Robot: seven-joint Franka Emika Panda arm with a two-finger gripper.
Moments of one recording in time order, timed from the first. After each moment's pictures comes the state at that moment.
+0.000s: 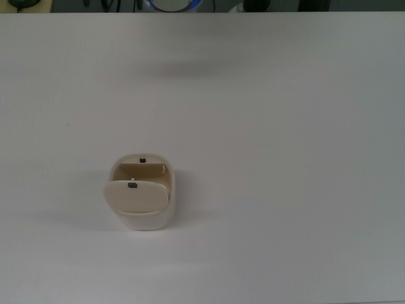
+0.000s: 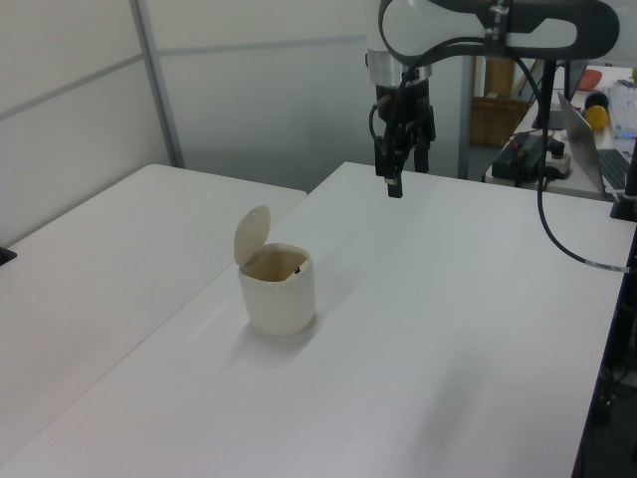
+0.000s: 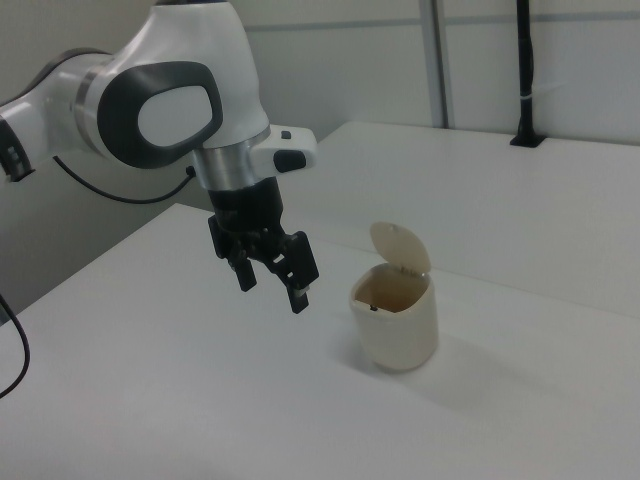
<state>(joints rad) -0.13 -0.05 0.01 -1.61 -0.03 1.51 -0.07</state>
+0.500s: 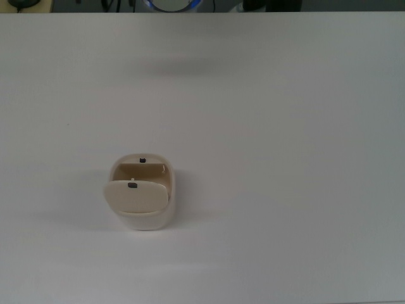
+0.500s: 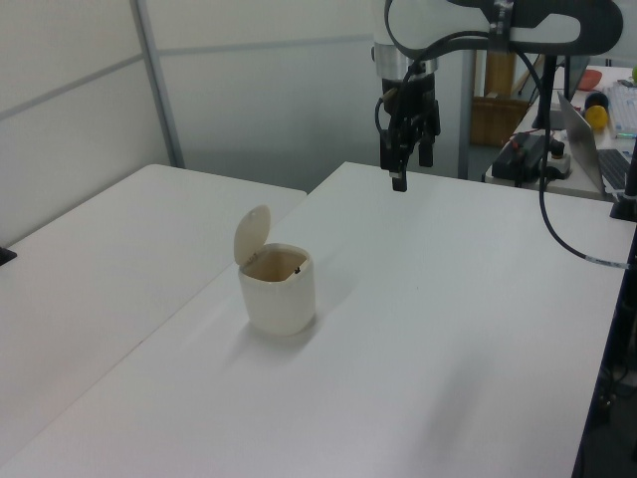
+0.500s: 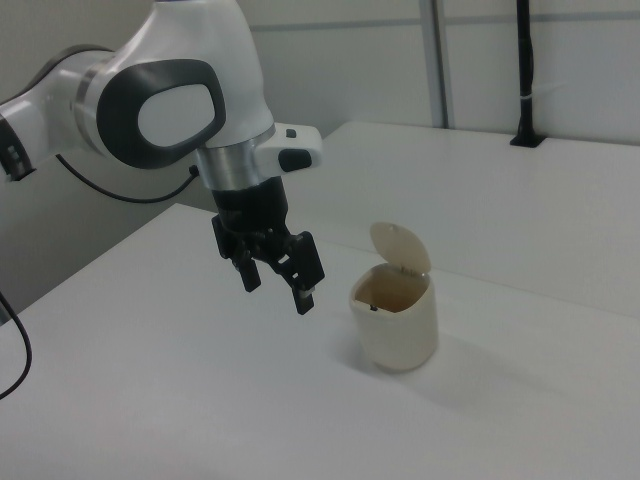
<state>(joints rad) -0.13 -0.06 -0.01 -1.61 -0.03 1.51 -0.09</state>
